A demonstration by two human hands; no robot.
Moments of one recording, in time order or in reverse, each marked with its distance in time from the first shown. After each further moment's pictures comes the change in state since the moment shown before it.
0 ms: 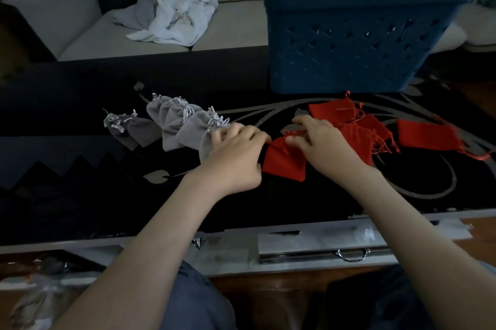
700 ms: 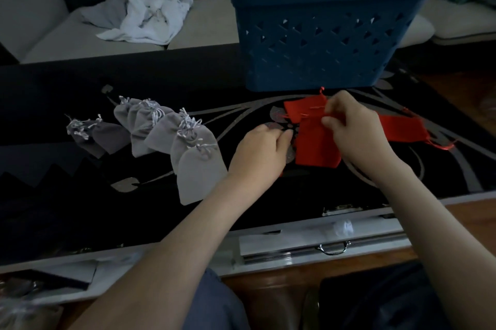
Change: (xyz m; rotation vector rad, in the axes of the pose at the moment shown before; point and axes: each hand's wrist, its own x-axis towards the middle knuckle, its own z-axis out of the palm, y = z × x) left_hand 0.028 0.069 0.014 -0.546 0.271 -0.070; right_hand -0.020 0.041 -0.053 0.192 0.265 0.159
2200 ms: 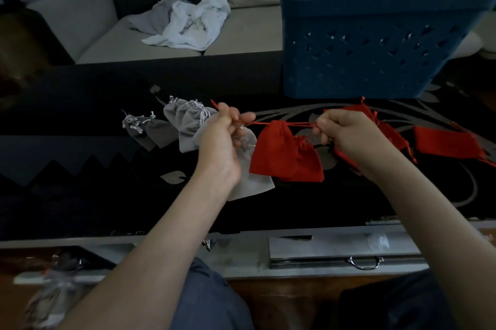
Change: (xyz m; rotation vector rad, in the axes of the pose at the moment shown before) left_hand -0.016 -0.037 -0.084 -1.252 0.408 -0.611; right_hand 0.001 -0.055 0.037 0.369 -0.290 0.097
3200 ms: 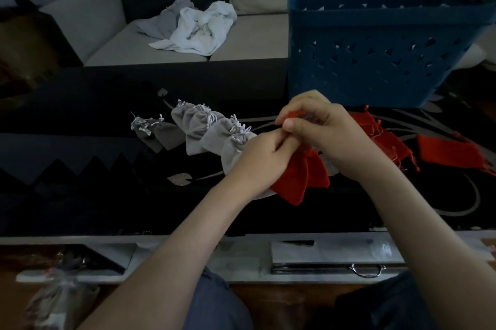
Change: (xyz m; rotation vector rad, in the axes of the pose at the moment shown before) left_hand -0.015 -0.011 0.006 0.901 -0.480 0.382; right_hand -0.012 -0.048 0.019 0.116 -0.175 -0.402
